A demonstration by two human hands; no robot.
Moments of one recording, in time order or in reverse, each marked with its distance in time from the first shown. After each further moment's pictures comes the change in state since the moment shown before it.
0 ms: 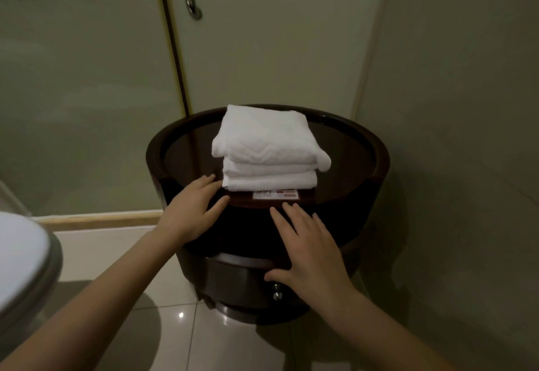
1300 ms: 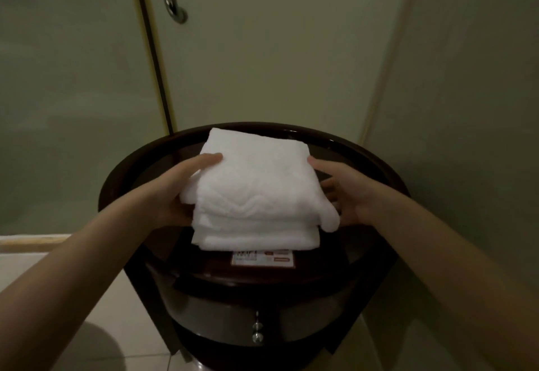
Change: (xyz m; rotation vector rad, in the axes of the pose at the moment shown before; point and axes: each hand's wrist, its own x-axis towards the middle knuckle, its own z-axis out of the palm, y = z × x) left_hand 0.129 0.016 -0.039 -1.327 -0.381 -0.705; right_hand 0.181 0.131 -0.072 1.319 -0.399 0.902
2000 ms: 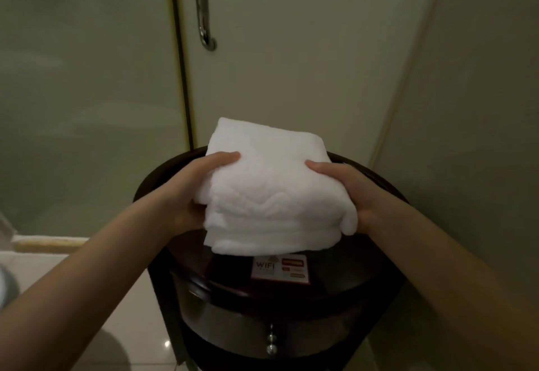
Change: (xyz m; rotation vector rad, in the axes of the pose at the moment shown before) left_hand -0.054 0.025 0.005 -0.186 -0.095 0.165; right_hand -0.028 -0.028 0.028 0.224 -0.288 -0.222
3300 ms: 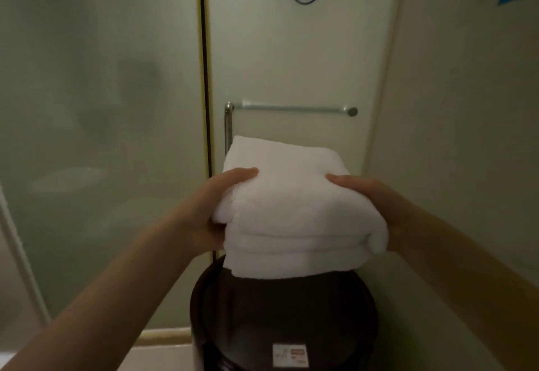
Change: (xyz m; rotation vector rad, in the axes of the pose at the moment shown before) left_hand -0.226 0.284 0.105 0.026 -0.173 0.116; right_hand -0.244 -0.252 0.165 -0.164 0.016 -0.281
